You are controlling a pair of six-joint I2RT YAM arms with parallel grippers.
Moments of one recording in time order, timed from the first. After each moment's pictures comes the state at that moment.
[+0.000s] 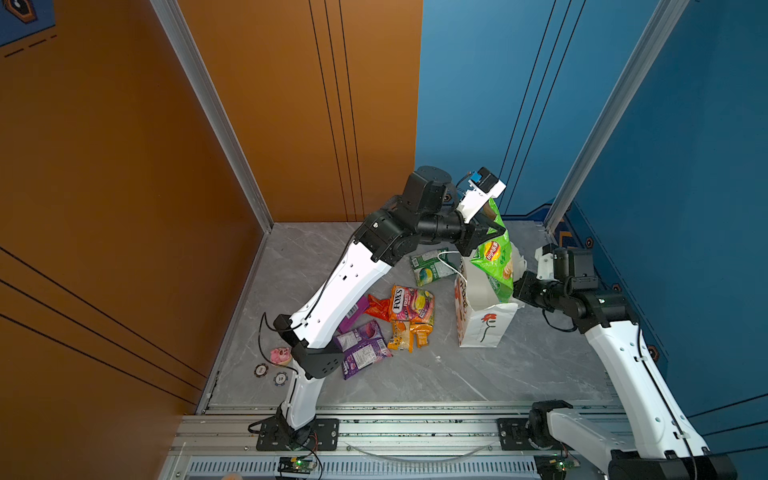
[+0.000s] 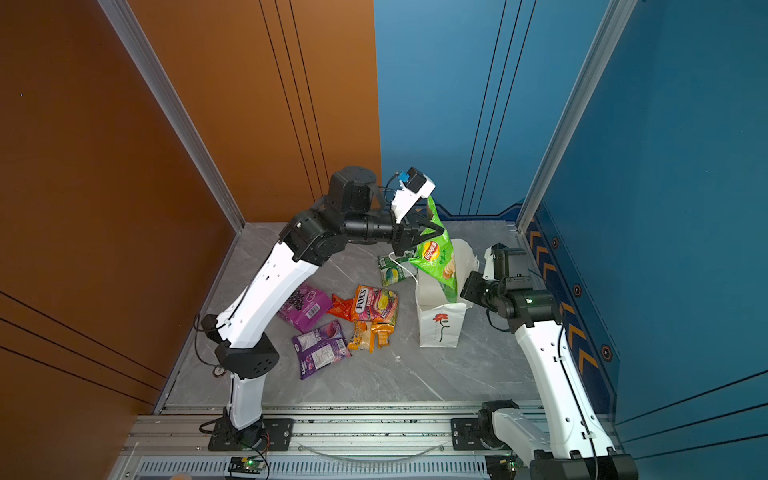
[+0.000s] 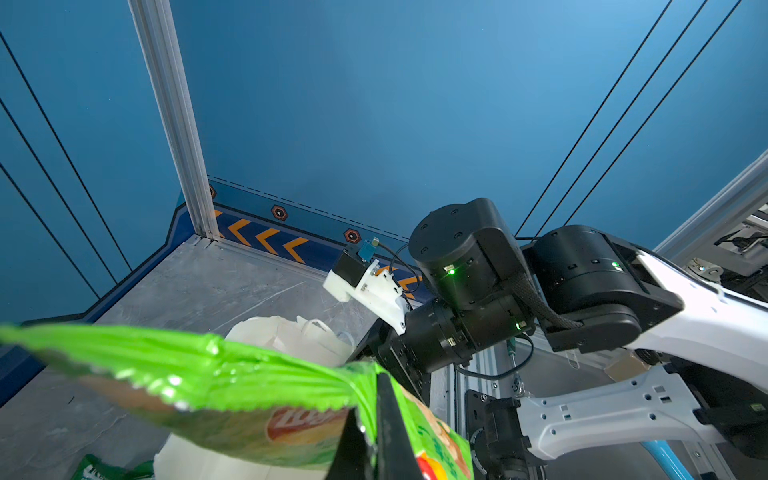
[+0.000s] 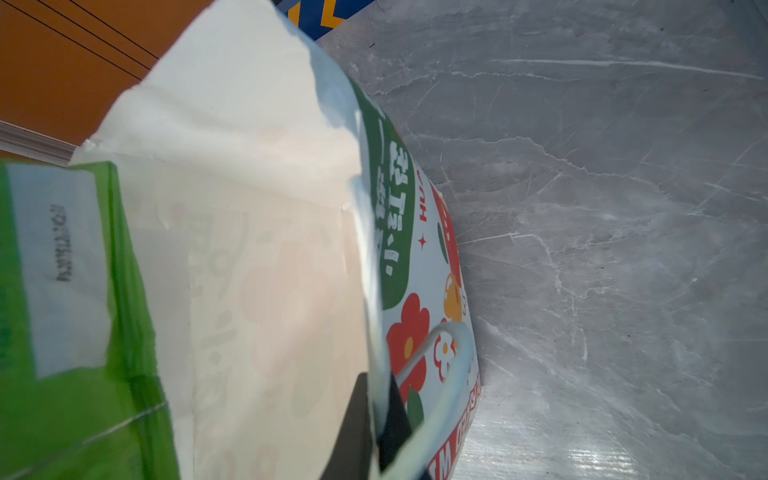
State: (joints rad) left arm -0.84 2.01 2.59 -0.85 0.54 -0.07; right arm 0.08 1.05 1.16 -0.92 -0.20 0.47
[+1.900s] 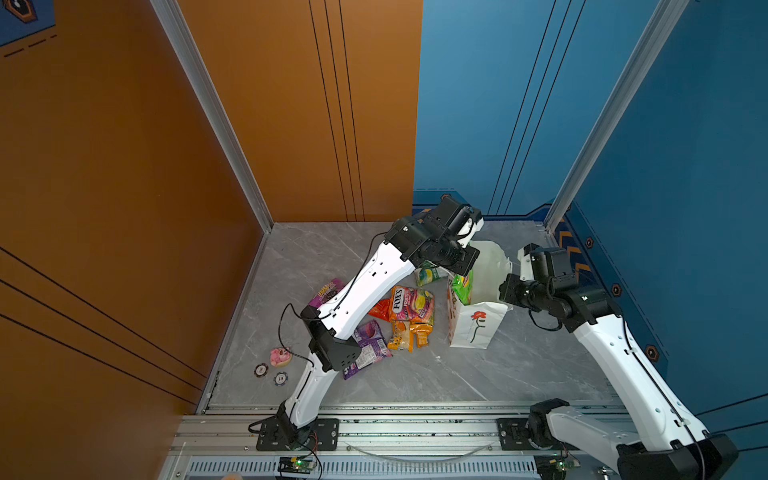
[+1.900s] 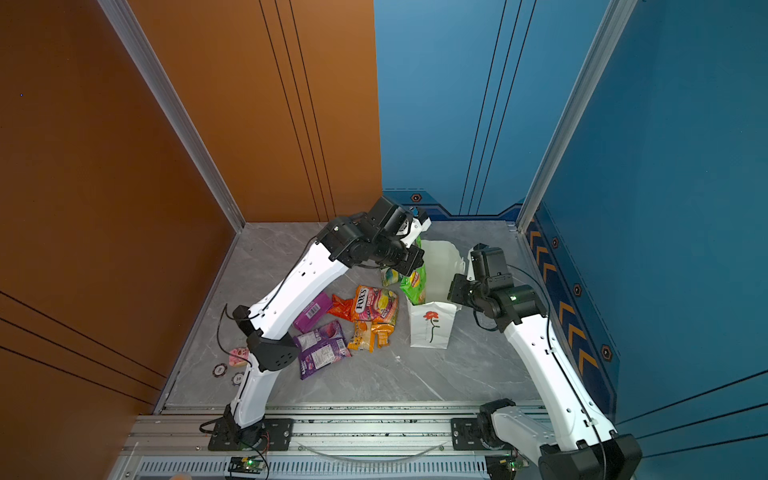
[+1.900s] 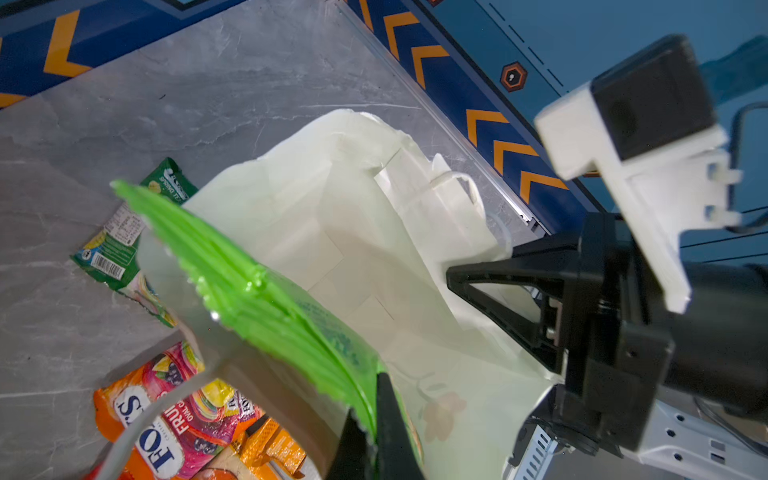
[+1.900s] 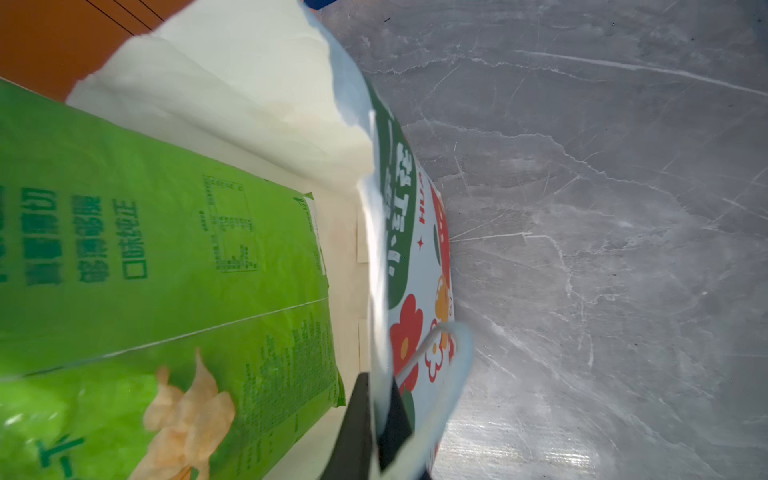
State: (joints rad) left arm -0.88 2.16 2.62 -1.26 0.15 -0.28; right arm 0.25 1.09 1.16 -0.91 -0.07 0.48
